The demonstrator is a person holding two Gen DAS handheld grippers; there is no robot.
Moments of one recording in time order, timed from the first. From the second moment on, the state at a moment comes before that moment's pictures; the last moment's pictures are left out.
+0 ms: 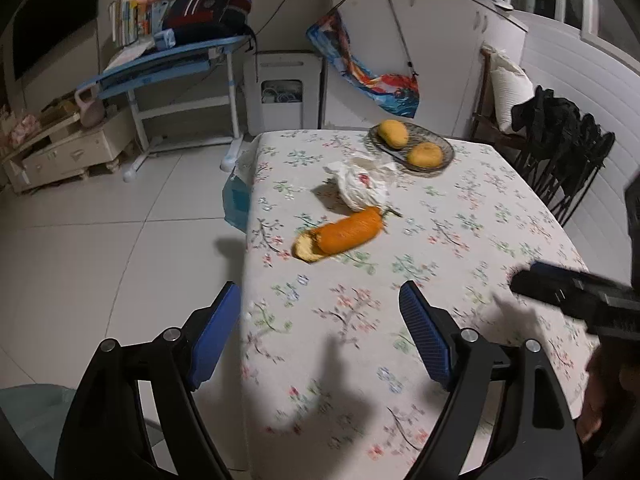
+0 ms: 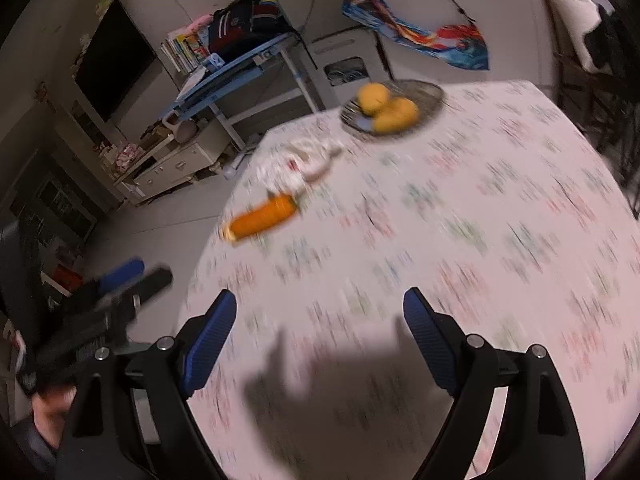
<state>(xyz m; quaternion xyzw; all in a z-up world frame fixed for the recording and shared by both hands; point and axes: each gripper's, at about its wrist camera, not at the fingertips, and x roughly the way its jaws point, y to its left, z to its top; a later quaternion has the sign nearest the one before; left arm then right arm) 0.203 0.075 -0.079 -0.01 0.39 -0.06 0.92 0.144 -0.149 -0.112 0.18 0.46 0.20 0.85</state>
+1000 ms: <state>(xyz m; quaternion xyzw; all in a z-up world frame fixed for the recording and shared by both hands) 0.303 0.063 -0.123 0.03 0.41 -0.11 0.91 0.280 -0.087 -0.145 0.08 0.49 0.21 0.84</state>
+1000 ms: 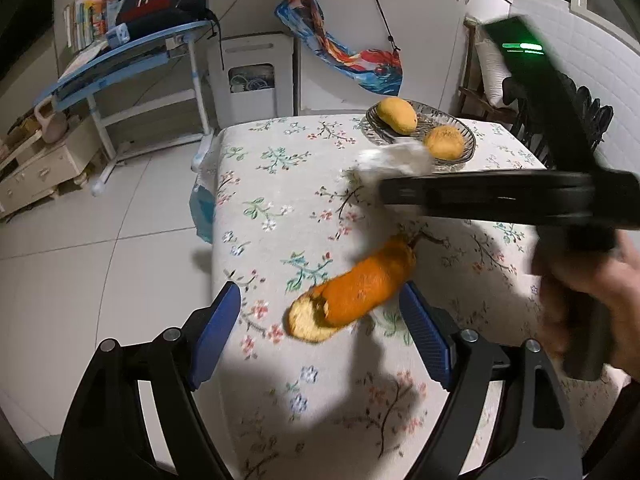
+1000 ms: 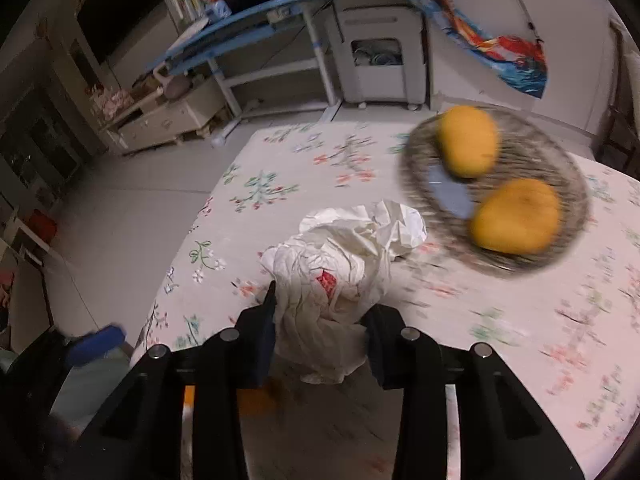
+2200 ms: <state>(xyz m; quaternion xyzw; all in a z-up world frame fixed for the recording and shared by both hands) 0.206 -0.005 -0.086 0.09 0.41 -0.08 0.90 0.101 -0.214 -0.110 0.18 0.46 0.21 0.84</state>
